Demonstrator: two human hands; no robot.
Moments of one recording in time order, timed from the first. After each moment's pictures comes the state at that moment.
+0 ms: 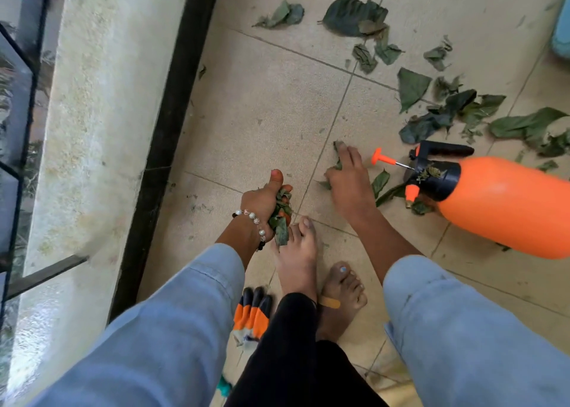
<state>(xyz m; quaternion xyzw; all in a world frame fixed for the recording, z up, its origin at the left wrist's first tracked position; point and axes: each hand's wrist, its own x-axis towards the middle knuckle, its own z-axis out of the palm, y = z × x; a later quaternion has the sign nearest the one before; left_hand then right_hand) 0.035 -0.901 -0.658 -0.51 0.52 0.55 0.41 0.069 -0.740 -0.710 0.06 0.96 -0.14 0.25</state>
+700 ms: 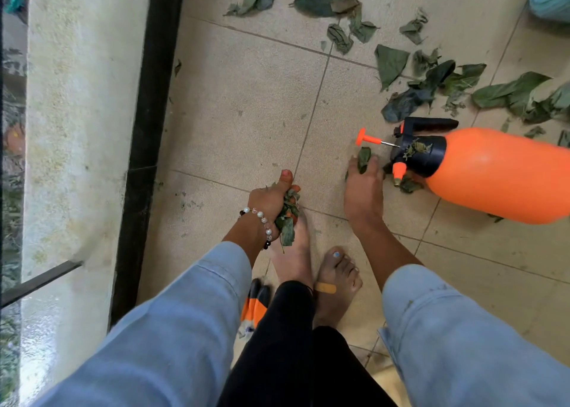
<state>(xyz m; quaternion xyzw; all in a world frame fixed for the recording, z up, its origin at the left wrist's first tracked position) 0.061 -0.876 -0.666 -0.48 0.56 0.53 0.42 0.121 -0.726 -0.719 0.30 0.91 -0.11 0.28</state>
